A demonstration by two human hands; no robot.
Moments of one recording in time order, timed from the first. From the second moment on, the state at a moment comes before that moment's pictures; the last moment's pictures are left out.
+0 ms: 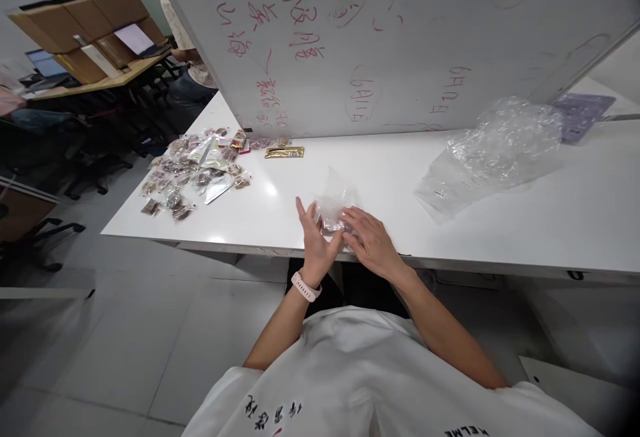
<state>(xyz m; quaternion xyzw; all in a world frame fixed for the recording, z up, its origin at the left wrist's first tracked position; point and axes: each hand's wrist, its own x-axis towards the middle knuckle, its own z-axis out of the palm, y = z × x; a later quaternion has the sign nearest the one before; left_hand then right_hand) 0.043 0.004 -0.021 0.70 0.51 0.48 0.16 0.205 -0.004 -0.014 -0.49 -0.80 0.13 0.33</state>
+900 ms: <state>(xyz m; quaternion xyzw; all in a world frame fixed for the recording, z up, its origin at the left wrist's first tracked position) -0.003 0.031 -0.001 0.84 0.46 0.26 0.14 0.226 0.031 -0.005 -0.44 -0.85 0.13 0.24</state>
